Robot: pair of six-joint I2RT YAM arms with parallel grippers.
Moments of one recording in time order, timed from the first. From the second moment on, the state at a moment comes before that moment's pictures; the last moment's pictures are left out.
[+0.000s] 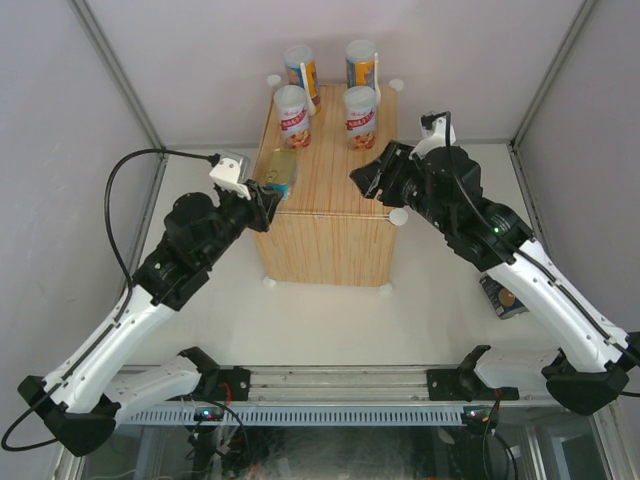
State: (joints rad) left arm -0.65 0.95 1.10 -0.23 -0.12 -0.17; right arm 0.73 1.21 1.51 -0.56 0.19 0.68
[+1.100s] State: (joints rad) left arm -0.65 0.86 1.10 -0.23 -0.10 -0.23; right arm 0.27 0.72 1.12 -0.85 0.33 0.62
